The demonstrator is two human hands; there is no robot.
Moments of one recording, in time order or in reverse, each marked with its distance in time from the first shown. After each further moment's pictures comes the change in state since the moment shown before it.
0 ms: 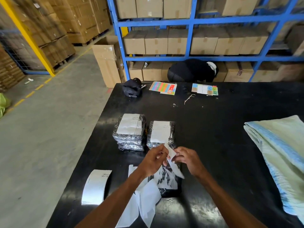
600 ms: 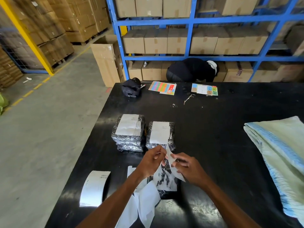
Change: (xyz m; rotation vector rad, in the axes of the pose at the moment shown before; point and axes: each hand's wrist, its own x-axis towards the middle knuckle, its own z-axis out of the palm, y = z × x) left_hand 0.007 -0.009 -0.003 -0.043 0.041 -0.001; right_hand -0.007 0.026 -0.013 -0.275 -0.061 -0.024
